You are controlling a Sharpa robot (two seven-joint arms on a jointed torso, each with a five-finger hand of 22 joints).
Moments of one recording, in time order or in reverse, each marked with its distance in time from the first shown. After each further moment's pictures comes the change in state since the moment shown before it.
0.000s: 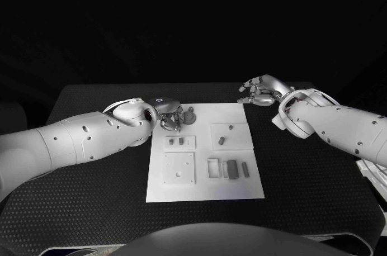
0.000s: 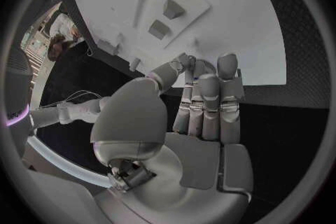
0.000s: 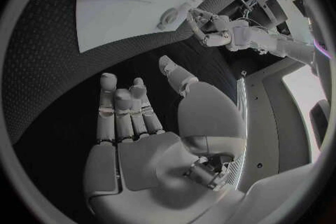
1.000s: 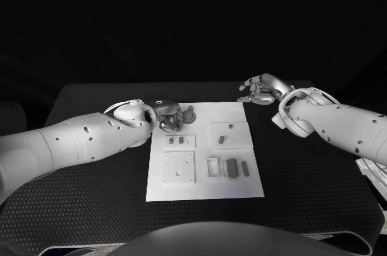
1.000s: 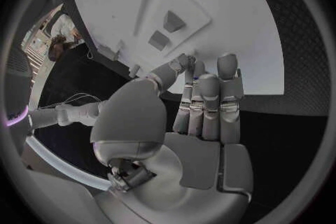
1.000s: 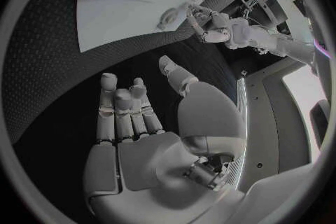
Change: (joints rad) left arm -0.011 0.010 -0.006 -0.021 0.002 0.027 0.001; left_hand -0.015 -0.004 0.000 0.000 -0.001 -0.001 -0.001 -0.001 -0.001 -0.001 -0.001 0.000 0.001 0.000 0.000 0.000 -0.001 0.000 -0.001 0.000 0.000 0.001; right arm 0.000 -0.002 0.000 0.000 0.000 0.000 0.000; right_hand 0.000 0.000 0.000 0.000 0.000 -0.004 0.000 0.000 -0.001 0.000 0.000 0.000 -0.001 -0.001 0.001 0.000 0.000 0.012 0.000 0.000 0.000 0.000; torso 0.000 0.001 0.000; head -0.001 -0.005
